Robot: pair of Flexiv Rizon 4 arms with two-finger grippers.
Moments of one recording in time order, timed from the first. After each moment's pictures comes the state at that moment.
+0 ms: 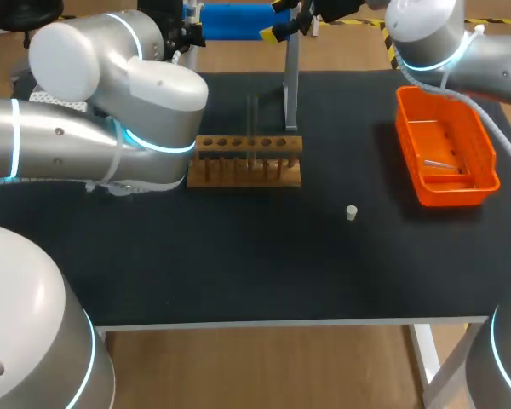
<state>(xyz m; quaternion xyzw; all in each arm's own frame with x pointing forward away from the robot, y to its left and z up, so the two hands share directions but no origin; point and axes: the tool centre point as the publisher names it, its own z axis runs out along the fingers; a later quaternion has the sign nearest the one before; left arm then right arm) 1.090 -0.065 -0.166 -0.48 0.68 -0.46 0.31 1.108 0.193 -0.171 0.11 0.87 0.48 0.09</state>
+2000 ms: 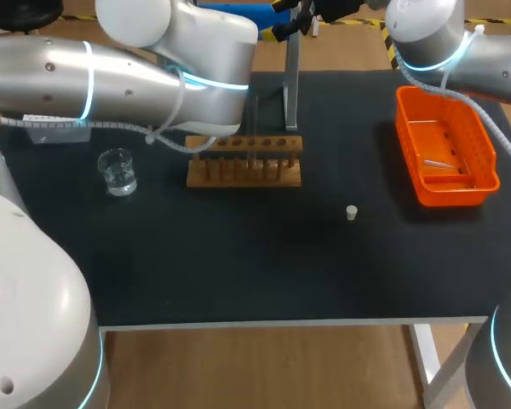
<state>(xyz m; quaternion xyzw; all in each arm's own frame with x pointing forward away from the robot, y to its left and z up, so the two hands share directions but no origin) 1.154 -0.054 -0.181 -0.56 0.67 -0.35 0.34 1.108 0.193 -0.171 0.11 0.87 0.48 0.09</state>
